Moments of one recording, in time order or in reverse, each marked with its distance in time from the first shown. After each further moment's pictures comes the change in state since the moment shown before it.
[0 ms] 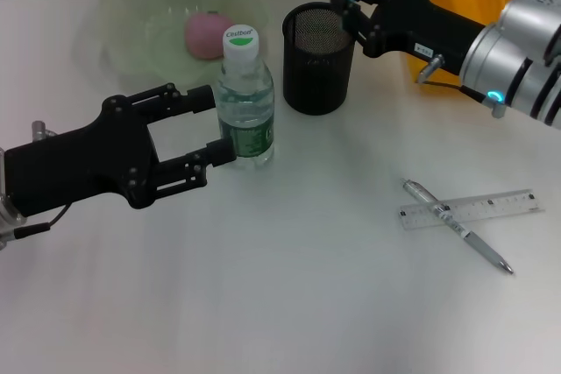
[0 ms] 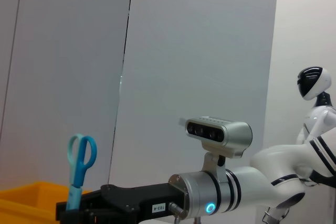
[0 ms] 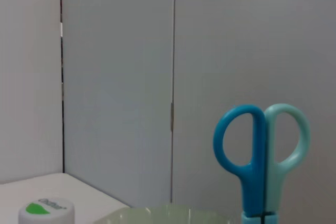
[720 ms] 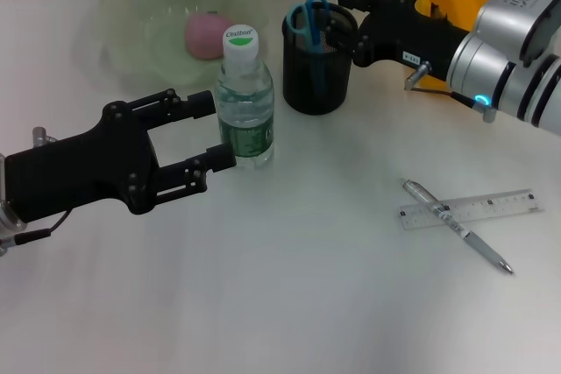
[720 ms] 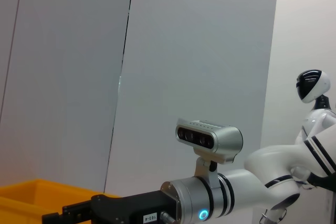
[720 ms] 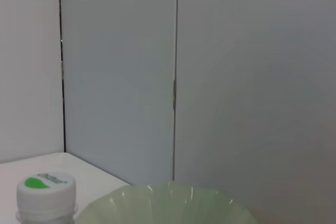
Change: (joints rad) left arm 0.008 -0.002 0.002 -0.011 0.000 0.006 0.000; right arm 0.033 0.000 -0.023 0.040 -0.003 0.054 -0.001
